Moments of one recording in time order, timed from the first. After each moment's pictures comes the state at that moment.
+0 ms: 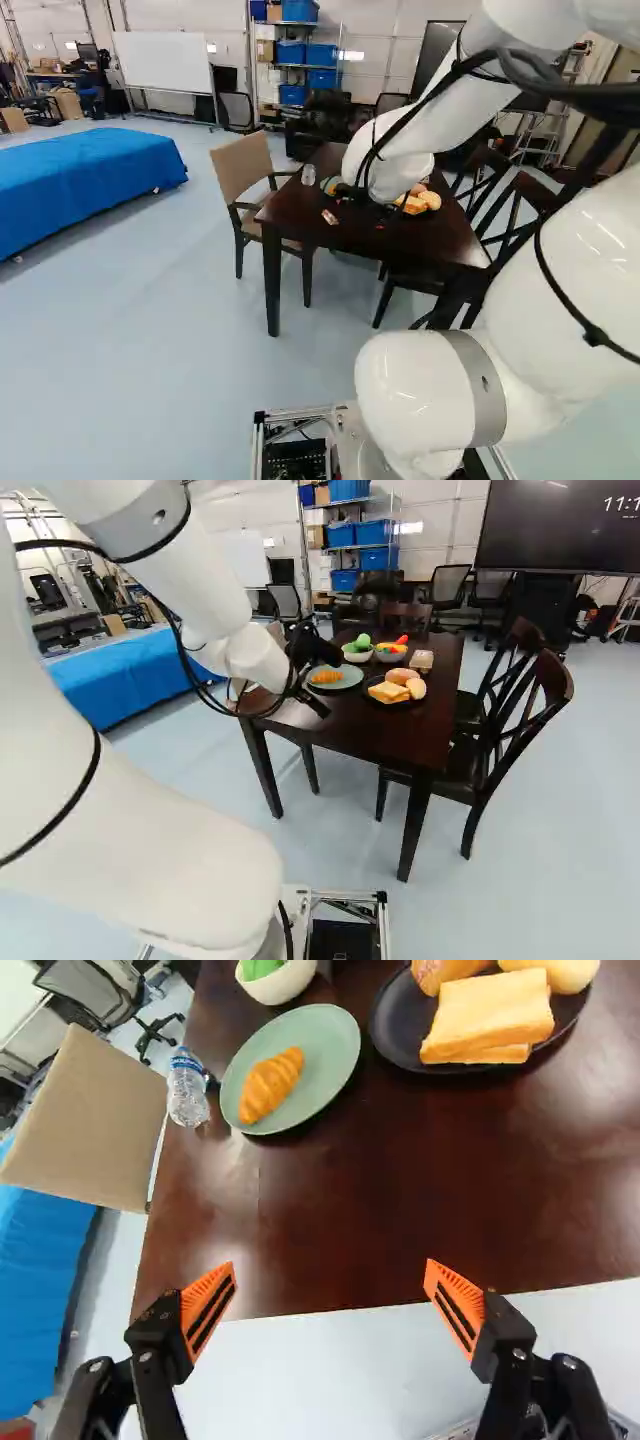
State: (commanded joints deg) arm -3.8 11.4 -26.6 4.9 8.4 23.6
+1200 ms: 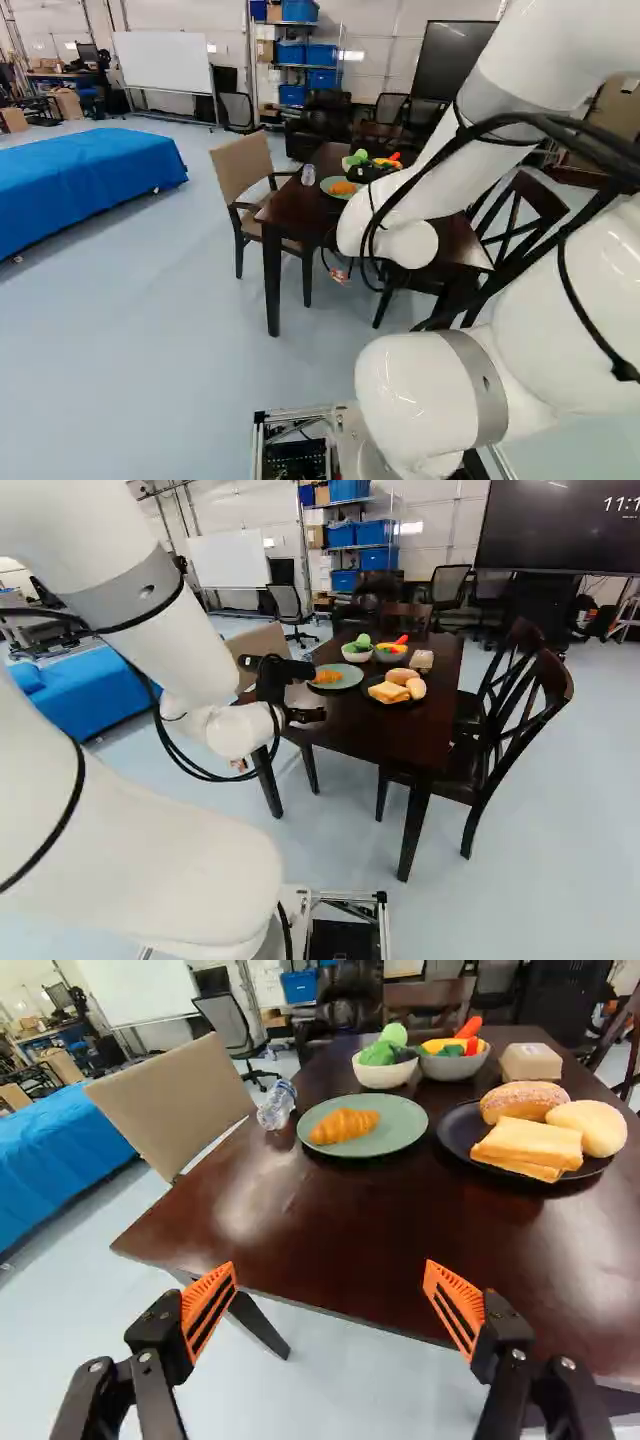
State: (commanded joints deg) arm -0.9 15.0 -9.8 1.1 40.7 5.3
